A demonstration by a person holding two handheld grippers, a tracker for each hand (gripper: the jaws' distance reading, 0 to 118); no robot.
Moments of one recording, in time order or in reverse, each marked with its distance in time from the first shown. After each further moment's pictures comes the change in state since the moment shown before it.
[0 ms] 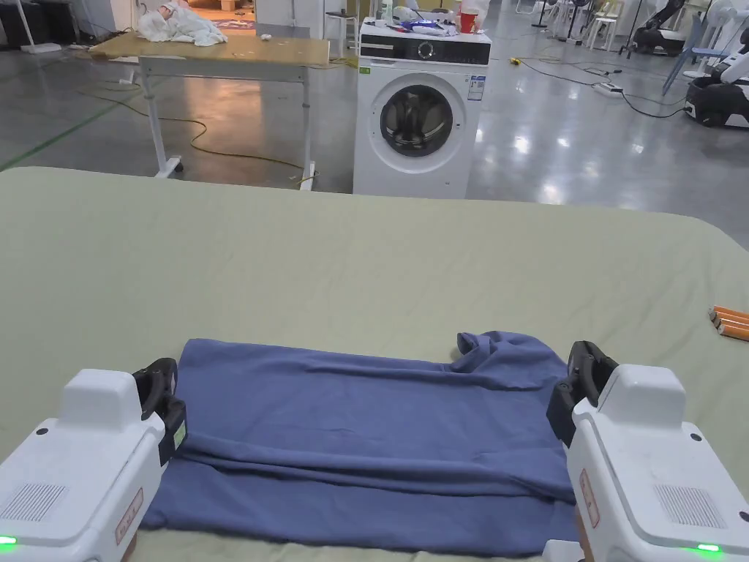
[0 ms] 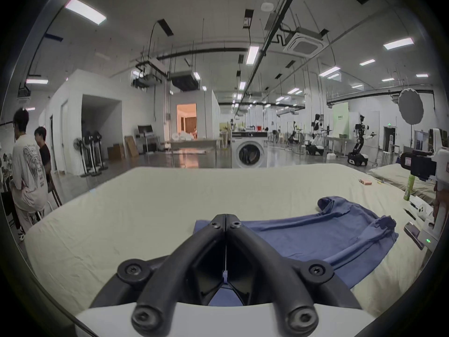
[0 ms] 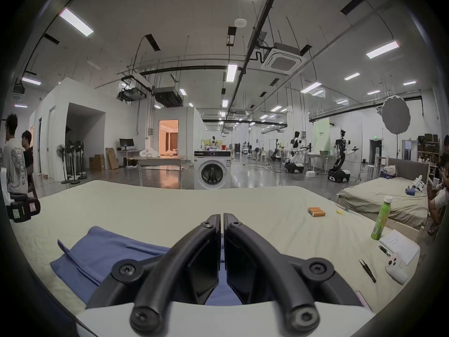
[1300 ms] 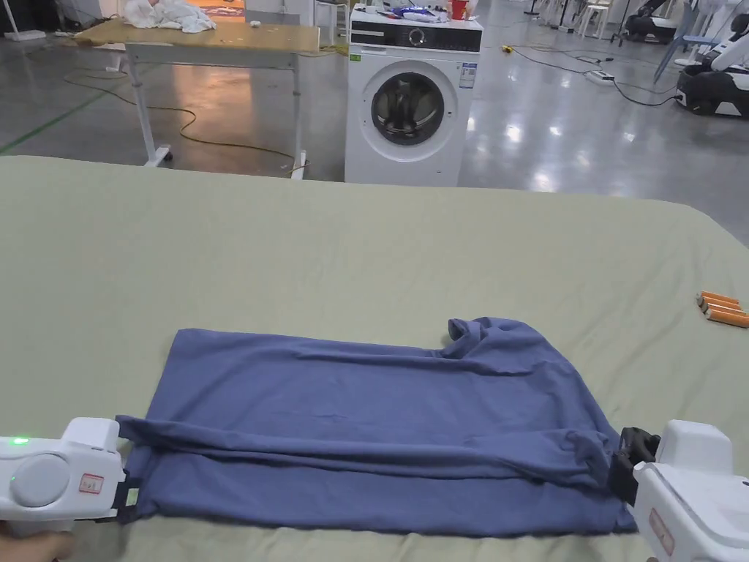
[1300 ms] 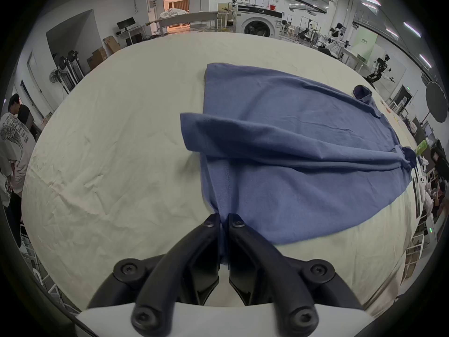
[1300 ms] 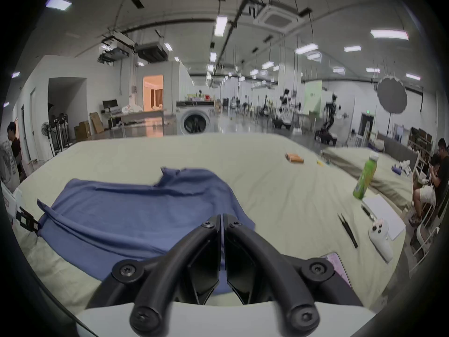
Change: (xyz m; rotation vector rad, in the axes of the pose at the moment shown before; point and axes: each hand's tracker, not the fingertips) left arm -0.066 -0.079 -0.083 -0.873 -0.062 0.054; right arm 0.099 -0.060 -0.009 -0.424 -0.072 -0.025
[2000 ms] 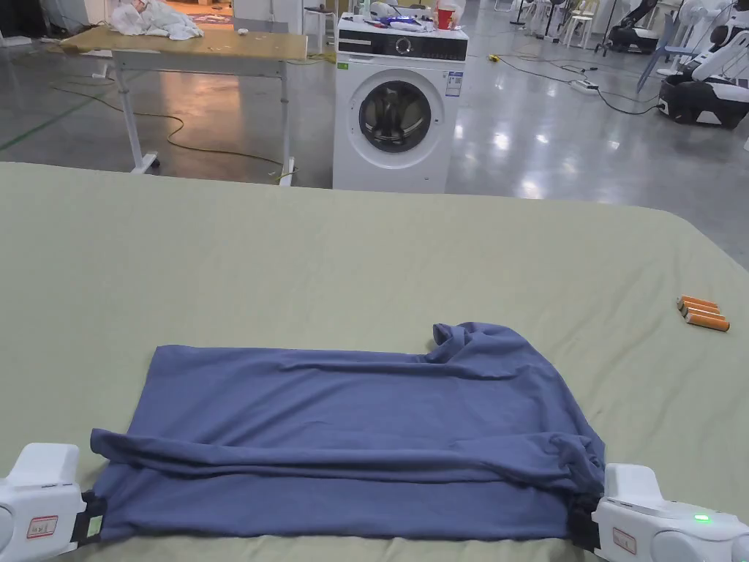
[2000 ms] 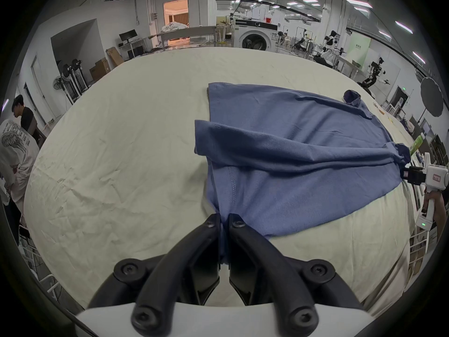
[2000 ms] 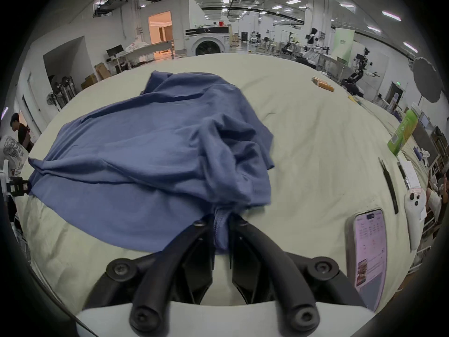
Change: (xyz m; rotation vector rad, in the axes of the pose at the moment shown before) left arm -0.001 -0.026 0.029 0.088 0.007 -0.015; right arm 0.016 -0.050 -0.070 -0.397 0.131 0.060
